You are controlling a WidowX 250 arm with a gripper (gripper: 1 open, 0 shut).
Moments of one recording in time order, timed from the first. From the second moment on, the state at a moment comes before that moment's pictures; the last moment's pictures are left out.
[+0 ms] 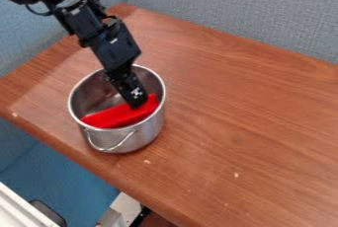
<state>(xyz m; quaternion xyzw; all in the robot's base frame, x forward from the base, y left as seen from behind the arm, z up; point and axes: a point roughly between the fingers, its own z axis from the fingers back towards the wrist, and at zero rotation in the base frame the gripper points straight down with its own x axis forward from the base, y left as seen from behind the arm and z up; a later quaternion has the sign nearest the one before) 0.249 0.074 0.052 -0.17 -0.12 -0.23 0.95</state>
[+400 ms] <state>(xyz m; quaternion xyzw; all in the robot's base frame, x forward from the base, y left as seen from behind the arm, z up) 0.247 0.083 0.052 -0.19 -0.13 -0.19 0.96</state>
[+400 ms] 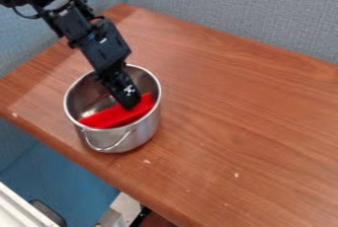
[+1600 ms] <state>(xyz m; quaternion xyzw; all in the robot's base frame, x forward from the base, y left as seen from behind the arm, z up) 0.251 0.099 0.053 -0.21 -0.09 -0.24 0.94</state>
